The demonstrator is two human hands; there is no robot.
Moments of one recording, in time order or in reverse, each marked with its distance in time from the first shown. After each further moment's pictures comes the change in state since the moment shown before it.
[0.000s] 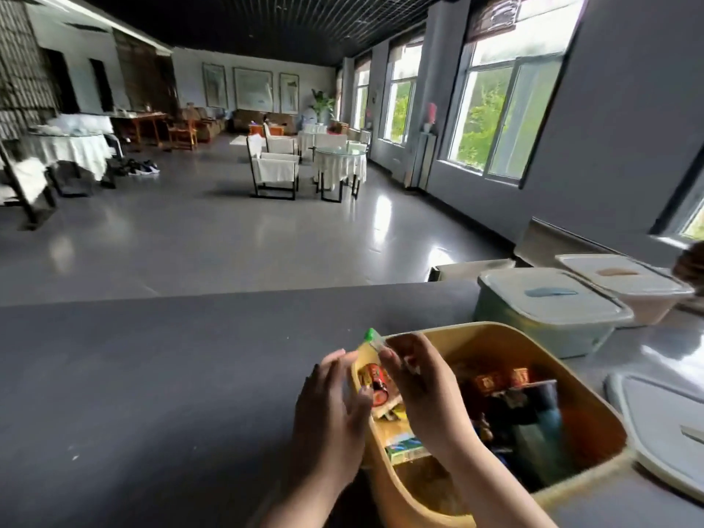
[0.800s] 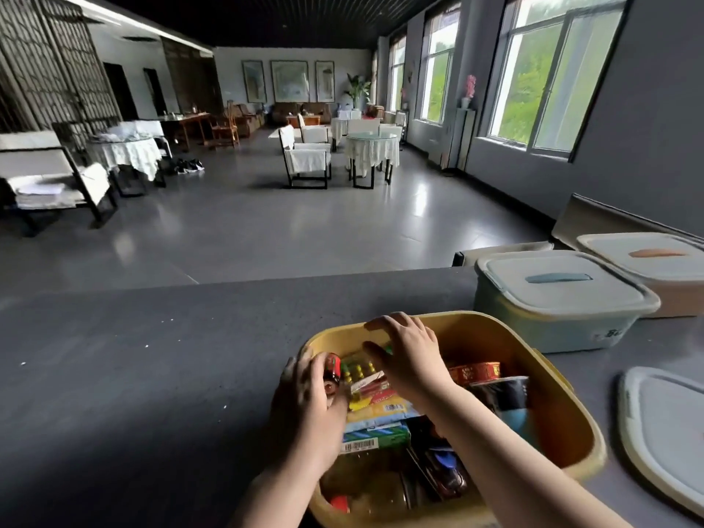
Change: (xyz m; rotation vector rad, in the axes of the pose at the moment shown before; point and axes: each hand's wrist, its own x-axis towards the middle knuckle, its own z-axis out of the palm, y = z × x) left_hand -0.002 0.037 0.075 0.283 -0.011 -0.307; right_hand 0.060 0.088 -0.051 -0.497 -0.244 -0.108
